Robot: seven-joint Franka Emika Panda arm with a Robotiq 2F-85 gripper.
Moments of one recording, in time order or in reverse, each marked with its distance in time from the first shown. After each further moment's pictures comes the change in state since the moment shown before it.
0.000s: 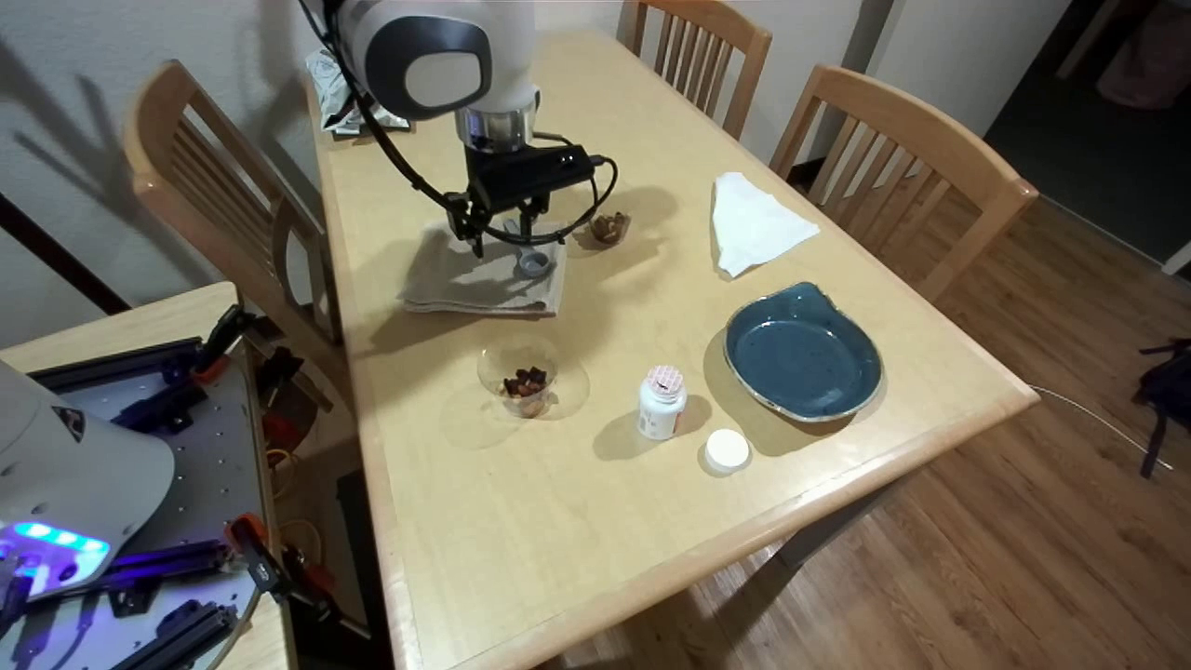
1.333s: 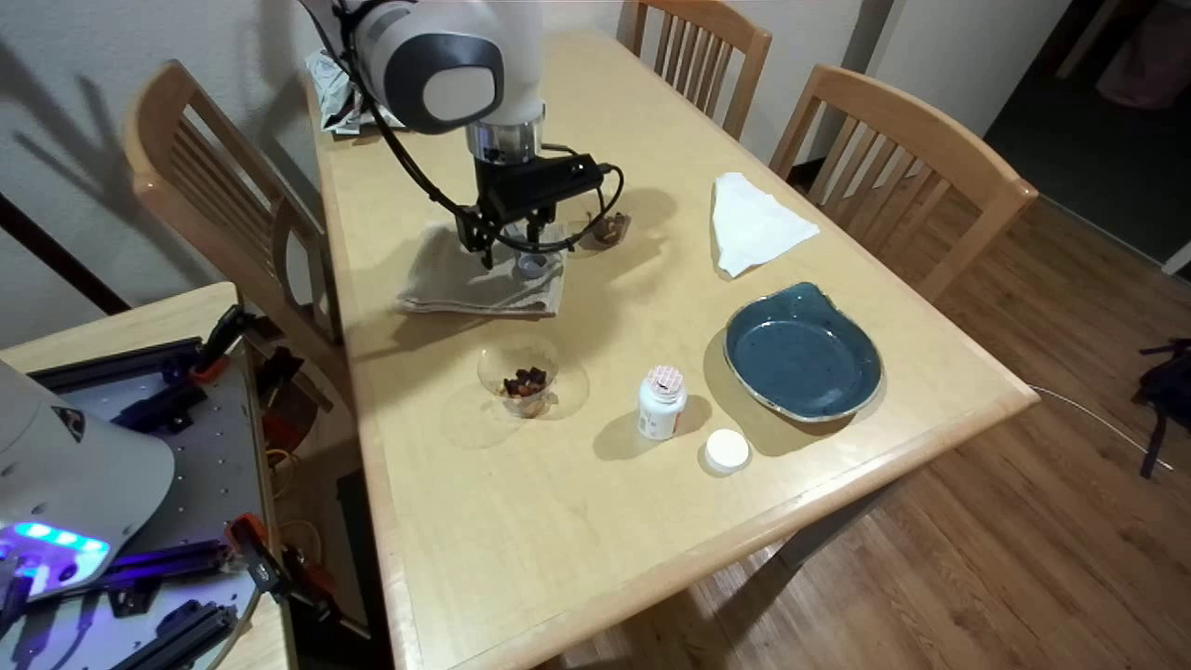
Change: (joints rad) arm 0.007 0.053 -0.020 0.033 -0.056 0.004 -0.021
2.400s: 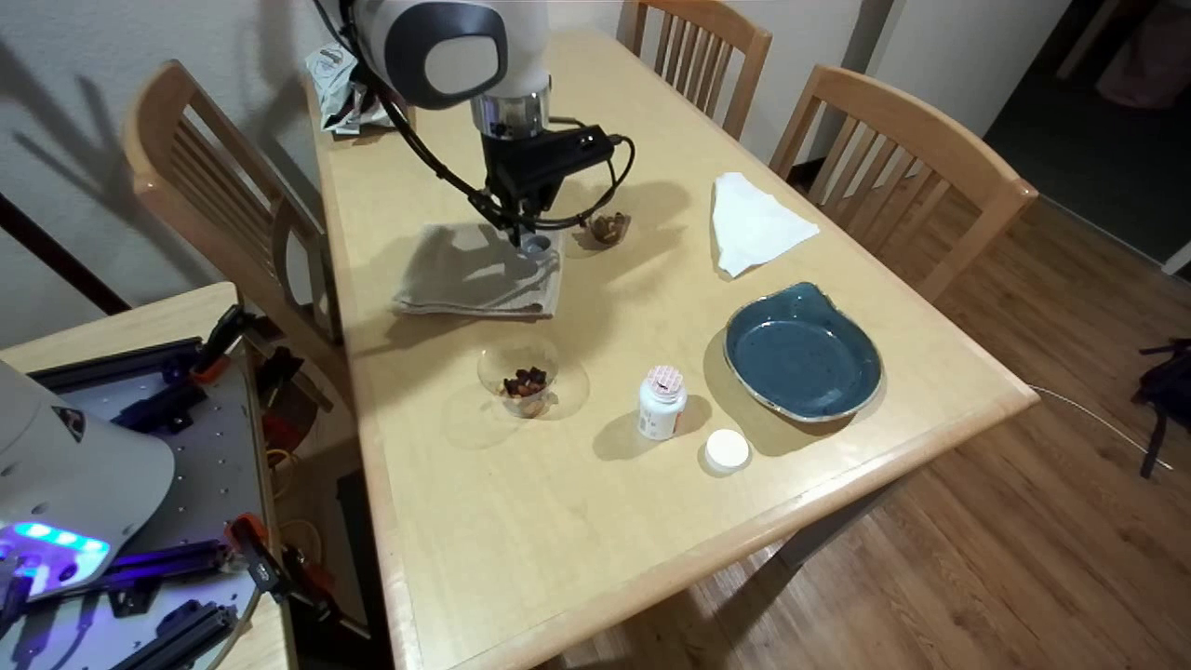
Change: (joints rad) arm 0.000 -0.039 0.002 0.024 0.004 0.000 -0.005
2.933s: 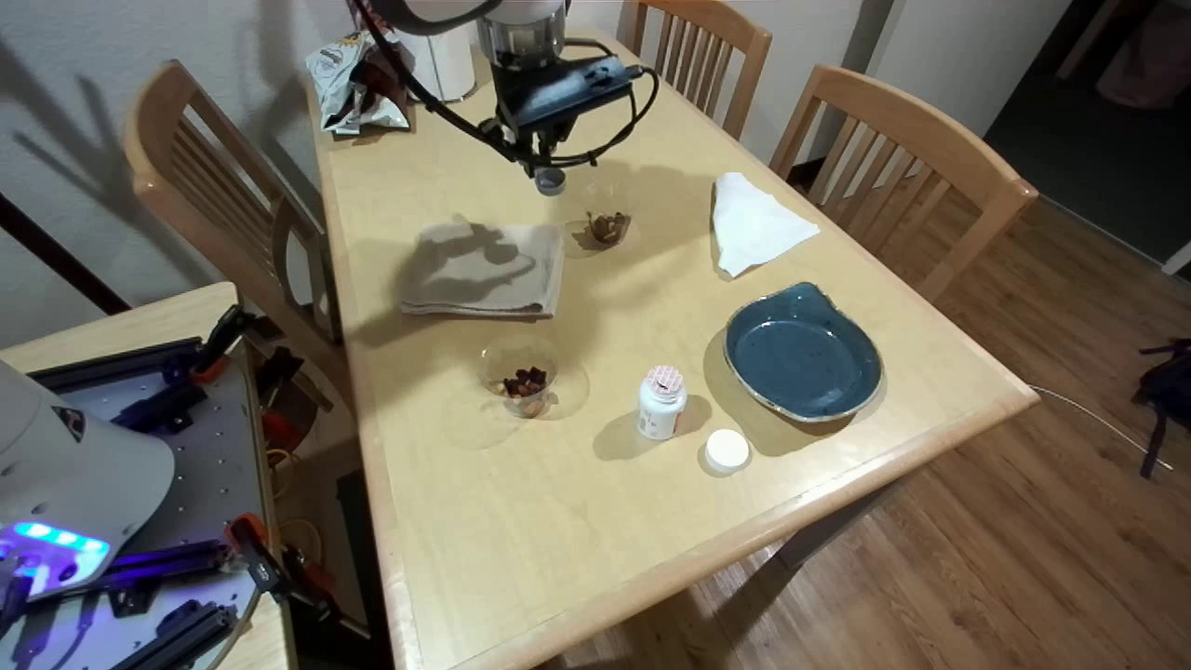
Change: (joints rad) arm -0.059 -0.100 0.062 0.050 0.284 -0.009 -0.105
